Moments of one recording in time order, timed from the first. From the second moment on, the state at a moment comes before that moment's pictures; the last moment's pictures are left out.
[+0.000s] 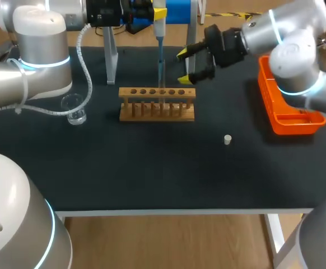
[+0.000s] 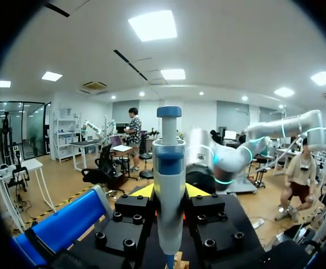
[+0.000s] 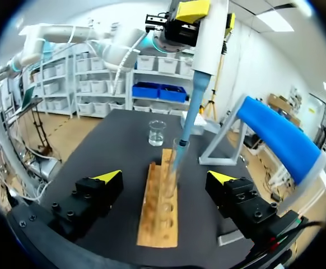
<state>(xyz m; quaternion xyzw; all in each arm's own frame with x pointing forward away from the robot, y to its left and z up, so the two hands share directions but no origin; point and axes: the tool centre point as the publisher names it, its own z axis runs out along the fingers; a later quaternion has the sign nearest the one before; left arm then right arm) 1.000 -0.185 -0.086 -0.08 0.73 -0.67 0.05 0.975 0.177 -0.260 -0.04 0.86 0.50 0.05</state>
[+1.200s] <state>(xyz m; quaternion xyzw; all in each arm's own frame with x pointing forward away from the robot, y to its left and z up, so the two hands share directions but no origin) 1.000 -0.185 -0.086 -0.08 0.73 -0.67 0.05 1.002 0.227 -0.294 -0.09 0.89 0.45 0.01</state>
